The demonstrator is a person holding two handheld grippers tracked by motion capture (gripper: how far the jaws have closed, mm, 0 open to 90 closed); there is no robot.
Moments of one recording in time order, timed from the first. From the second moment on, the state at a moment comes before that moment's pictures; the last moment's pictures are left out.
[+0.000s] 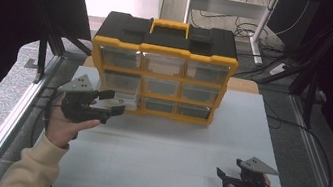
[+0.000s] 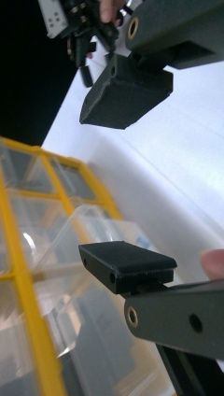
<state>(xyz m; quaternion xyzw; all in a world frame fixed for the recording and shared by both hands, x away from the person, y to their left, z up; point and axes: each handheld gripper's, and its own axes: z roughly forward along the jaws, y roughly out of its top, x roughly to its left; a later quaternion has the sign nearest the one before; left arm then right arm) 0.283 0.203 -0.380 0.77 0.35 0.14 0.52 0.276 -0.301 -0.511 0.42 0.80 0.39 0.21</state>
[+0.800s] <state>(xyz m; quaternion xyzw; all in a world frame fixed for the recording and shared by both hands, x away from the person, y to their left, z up) 0.261 0.211 -0.496 0.80 0.41 0.14 0.42 0.278 -0.299 -0.513 0.42 0.80 0.39 0.20</state>
